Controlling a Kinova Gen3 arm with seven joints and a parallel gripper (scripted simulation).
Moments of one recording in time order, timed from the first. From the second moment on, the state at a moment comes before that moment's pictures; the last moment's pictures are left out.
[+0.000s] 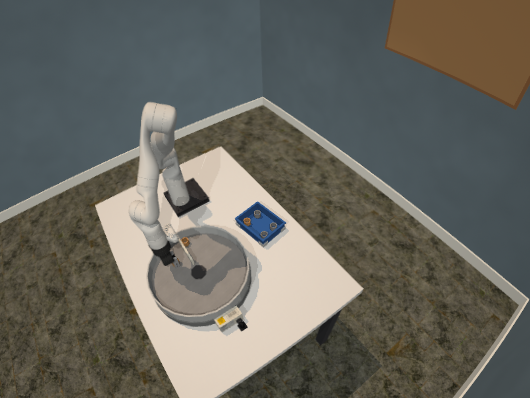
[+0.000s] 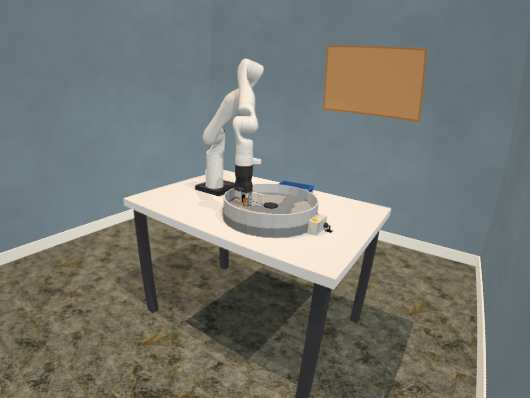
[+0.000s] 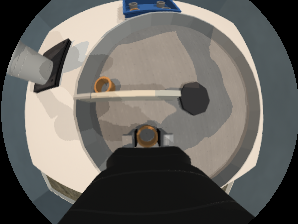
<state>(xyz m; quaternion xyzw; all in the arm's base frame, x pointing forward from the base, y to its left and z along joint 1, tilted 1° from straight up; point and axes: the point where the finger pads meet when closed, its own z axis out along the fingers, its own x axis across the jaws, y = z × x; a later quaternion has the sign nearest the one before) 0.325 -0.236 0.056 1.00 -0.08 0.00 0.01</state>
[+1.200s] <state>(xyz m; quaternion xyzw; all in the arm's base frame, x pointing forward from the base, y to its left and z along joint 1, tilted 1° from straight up) 0.324 -0.236 0.052 1.00 -0.08 0.00 0.01</state>
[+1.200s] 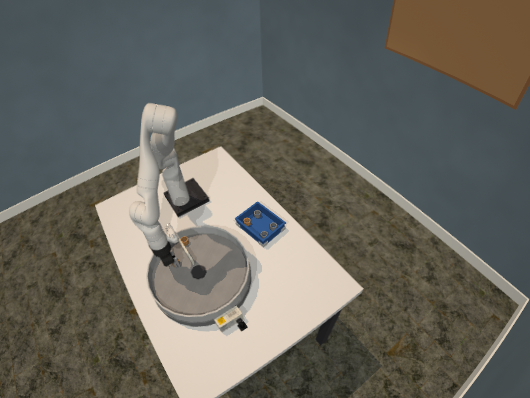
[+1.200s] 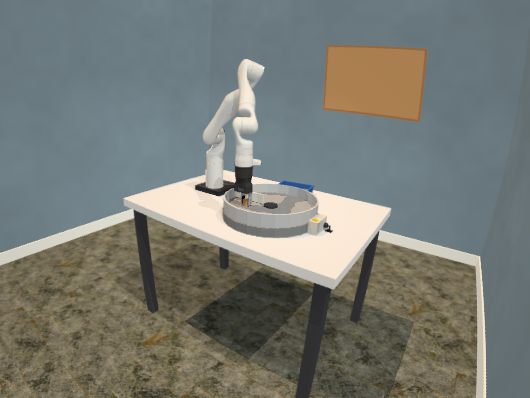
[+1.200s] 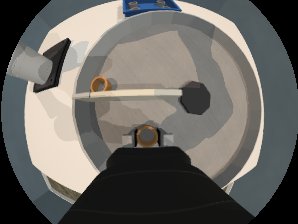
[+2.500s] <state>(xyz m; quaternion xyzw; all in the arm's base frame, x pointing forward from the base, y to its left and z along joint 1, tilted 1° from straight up) 0.324 -0.236 0.052 1.00 -0.08 0.00 0.01</state>
